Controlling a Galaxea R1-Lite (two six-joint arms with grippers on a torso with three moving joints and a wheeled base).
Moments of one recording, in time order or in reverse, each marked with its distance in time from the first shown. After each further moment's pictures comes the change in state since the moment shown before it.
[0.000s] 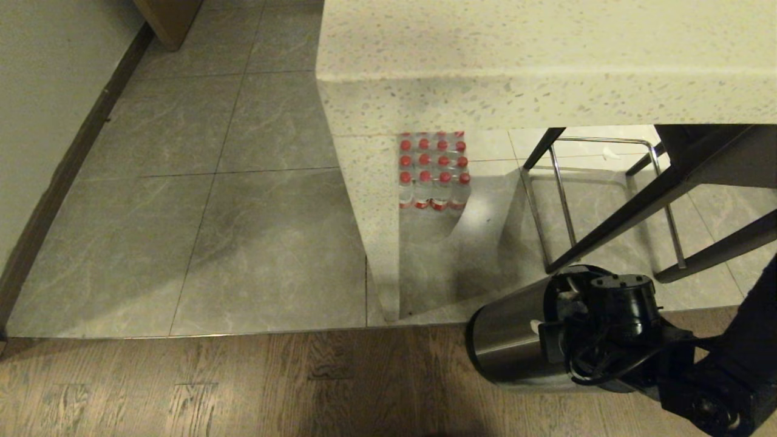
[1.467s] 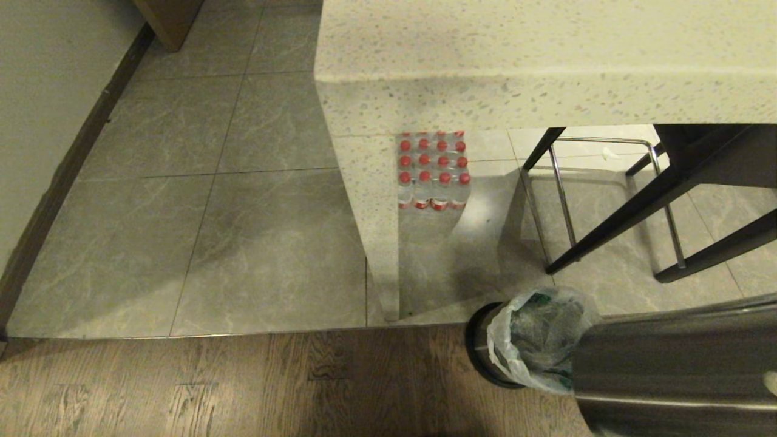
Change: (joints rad) left arm 0.000 0.000 0.000 0.000 0.000 0.000; right arm 0.026 -1.207 -0.250 1.482 -0.161 0.155
